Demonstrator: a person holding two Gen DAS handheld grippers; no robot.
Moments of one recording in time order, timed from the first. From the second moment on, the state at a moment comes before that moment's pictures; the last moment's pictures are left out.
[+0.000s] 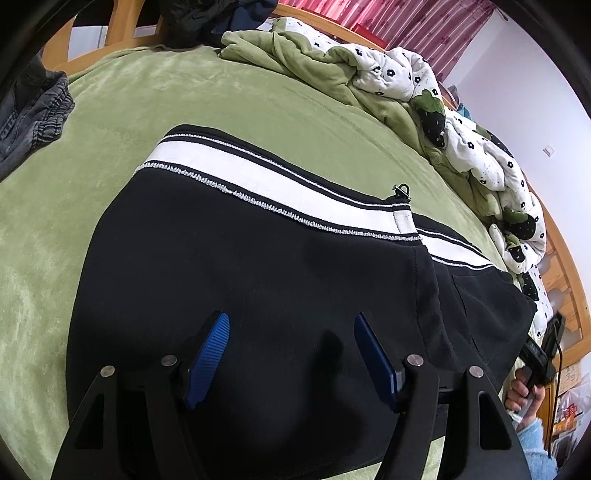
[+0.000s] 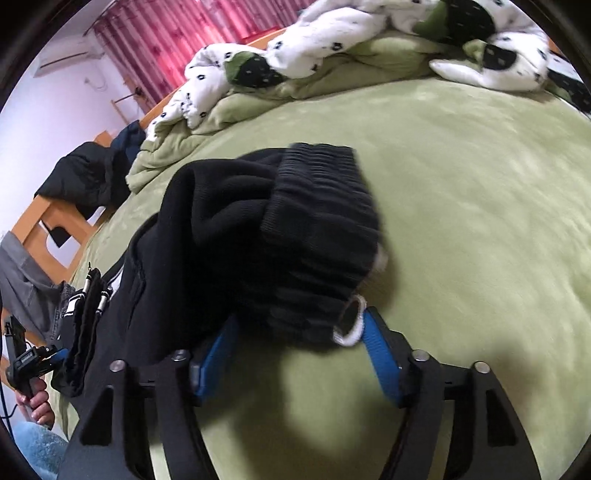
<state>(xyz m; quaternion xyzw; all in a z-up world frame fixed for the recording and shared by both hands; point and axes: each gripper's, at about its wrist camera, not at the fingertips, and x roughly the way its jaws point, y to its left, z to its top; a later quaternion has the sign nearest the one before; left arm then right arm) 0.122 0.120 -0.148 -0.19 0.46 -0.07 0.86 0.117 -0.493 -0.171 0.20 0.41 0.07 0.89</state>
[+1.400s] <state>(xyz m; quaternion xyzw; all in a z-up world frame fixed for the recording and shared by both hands) 0.111 0.117 -0.148 -0.20 0.45 -0.14 0.86 0.089 -0.530 -0.174 0.38 0.36 -0.02 0.85</state>
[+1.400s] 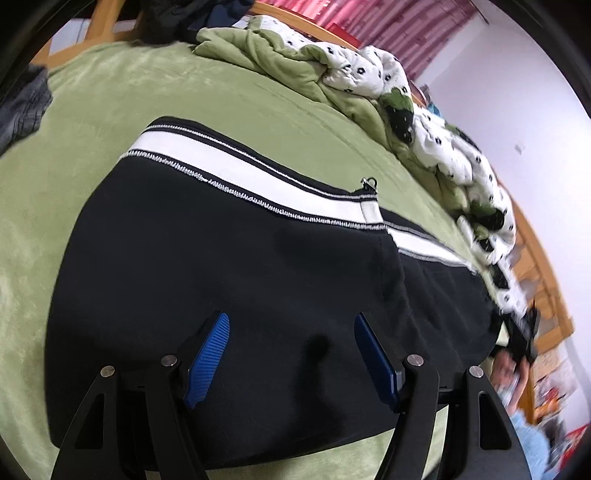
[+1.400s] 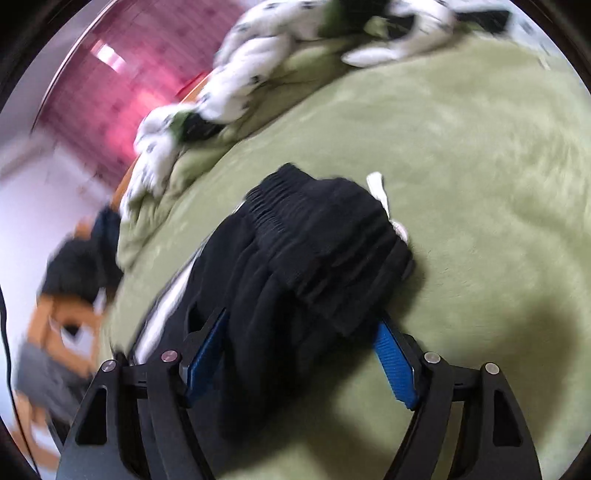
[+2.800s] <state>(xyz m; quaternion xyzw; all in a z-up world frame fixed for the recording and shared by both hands) 0.051 0.235 -0.190 -0.42 0.40 -0.07 0.81 0.049 -0.376 -0.006 0.13 0.34 -0.02 0.93</state>
